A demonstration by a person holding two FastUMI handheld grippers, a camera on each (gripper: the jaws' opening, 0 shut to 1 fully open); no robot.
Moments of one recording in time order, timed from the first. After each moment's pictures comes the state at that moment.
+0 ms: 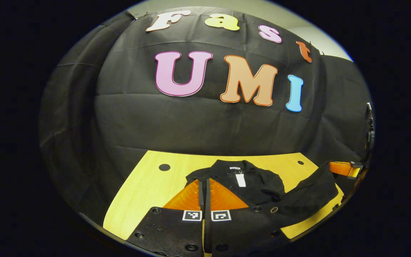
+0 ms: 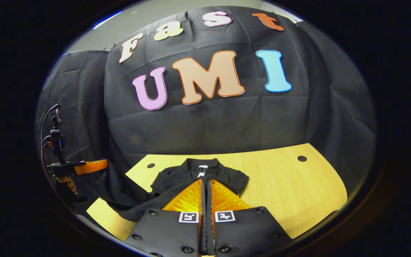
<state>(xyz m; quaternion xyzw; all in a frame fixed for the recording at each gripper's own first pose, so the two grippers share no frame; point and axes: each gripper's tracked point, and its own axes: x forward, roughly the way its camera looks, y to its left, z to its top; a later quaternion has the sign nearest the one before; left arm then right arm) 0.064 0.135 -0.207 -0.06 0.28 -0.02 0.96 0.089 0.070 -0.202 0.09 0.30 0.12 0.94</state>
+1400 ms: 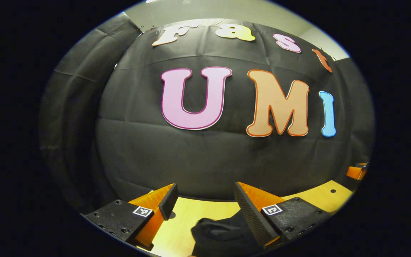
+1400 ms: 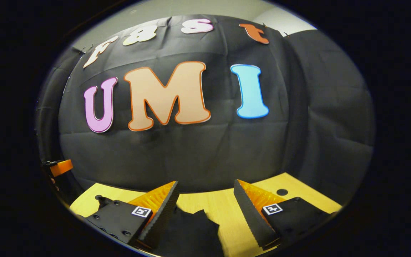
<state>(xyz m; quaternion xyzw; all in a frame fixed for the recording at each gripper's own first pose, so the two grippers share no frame) 0.240 0.170 -0.220 -0.01 0.15 0.07 0.99 0.267 0.007 -0.213 0.06 0.20 -0.05 0.98</state>
